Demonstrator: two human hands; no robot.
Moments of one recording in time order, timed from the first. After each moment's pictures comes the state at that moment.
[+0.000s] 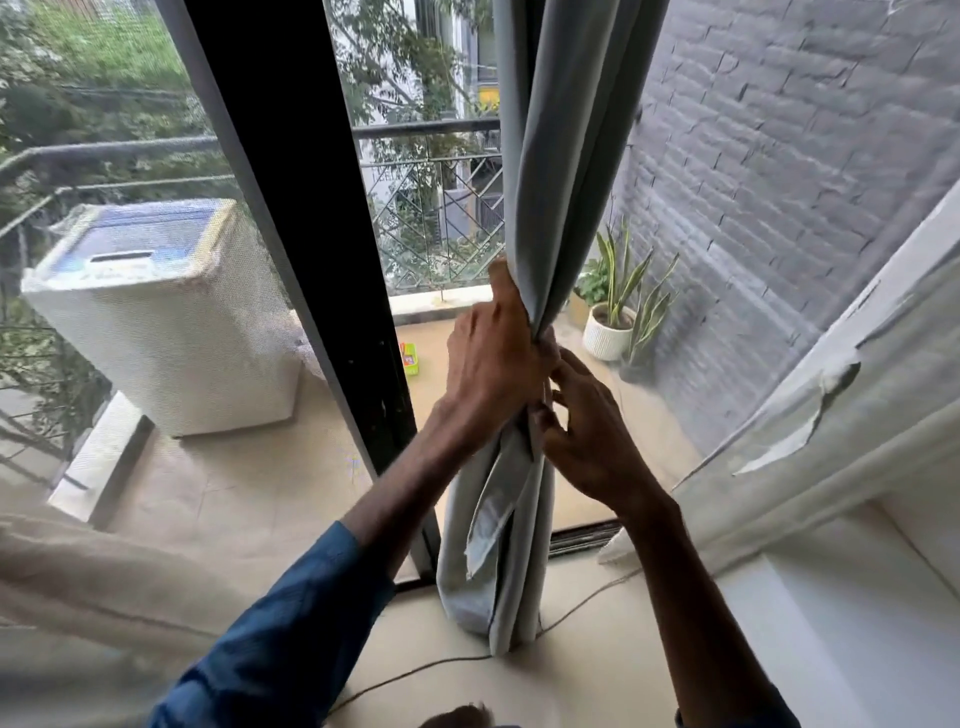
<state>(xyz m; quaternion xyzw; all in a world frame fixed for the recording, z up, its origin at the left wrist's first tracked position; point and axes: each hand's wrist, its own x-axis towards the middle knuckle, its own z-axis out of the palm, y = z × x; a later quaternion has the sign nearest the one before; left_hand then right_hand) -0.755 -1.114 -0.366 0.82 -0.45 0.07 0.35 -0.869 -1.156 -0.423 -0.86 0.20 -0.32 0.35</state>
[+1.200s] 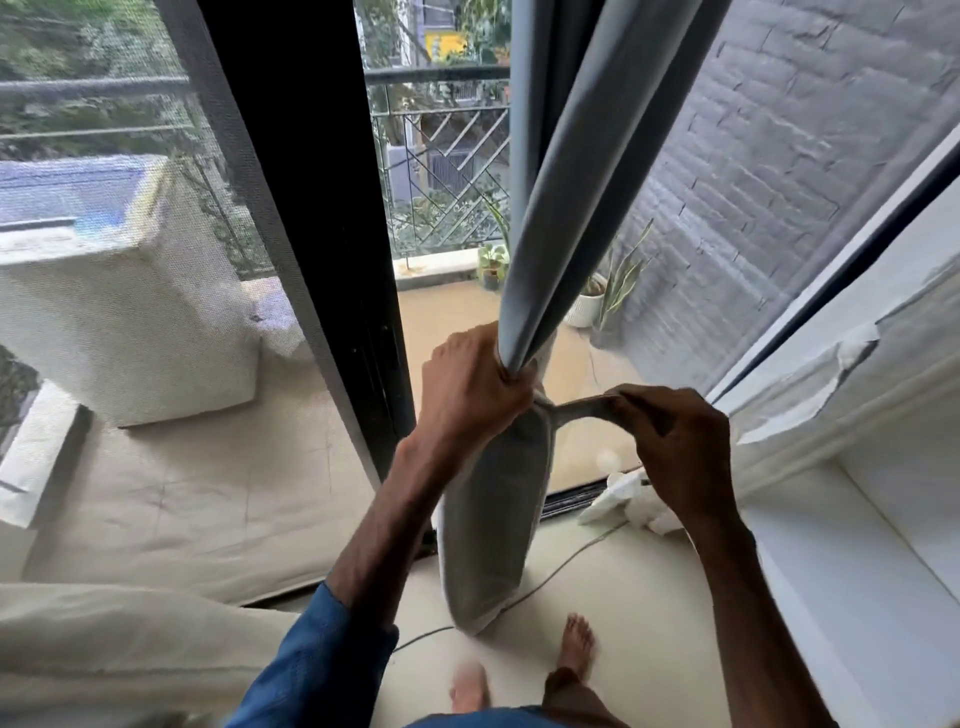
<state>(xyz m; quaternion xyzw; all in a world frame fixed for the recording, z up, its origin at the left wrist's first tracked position) -0.696 -1.066 -0.402 0.80 -0.48 -0.03 0.35 -0.893 -1.164 -0.465 -0.81 0.42 -0.37 0.19</state>
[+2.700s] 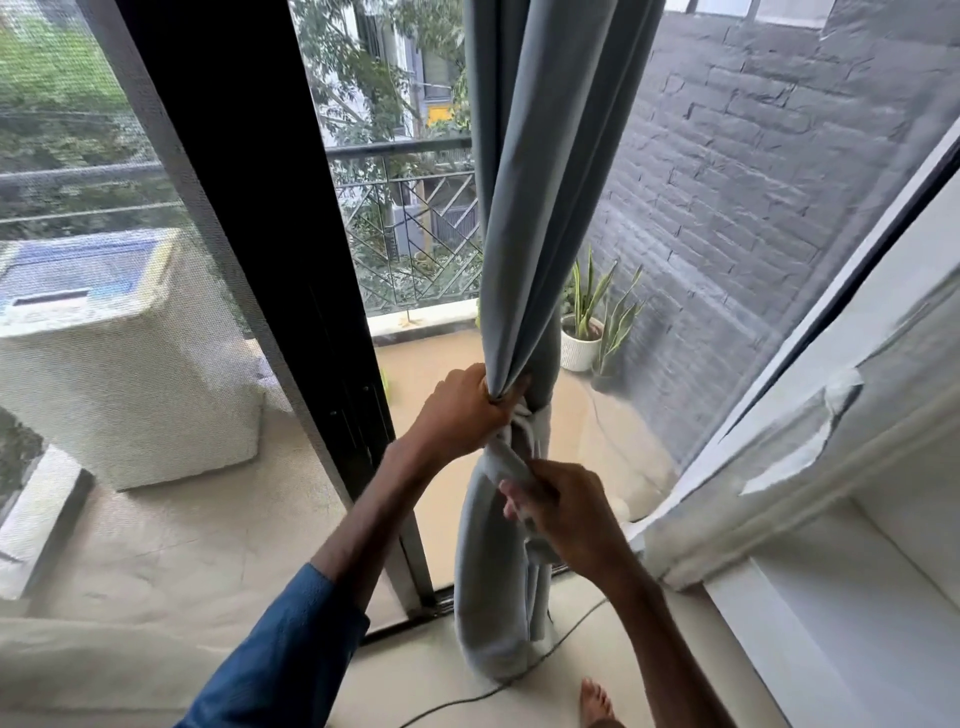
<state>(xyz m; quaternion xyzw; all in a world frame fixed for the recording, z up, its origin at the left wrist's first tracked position) -0.669 -1.137 -0.431 0.79 -0.51 -0.16 0.32 -0.845 -1.145 -0.481 -0.81 0.34 -0.23 0.41</state>
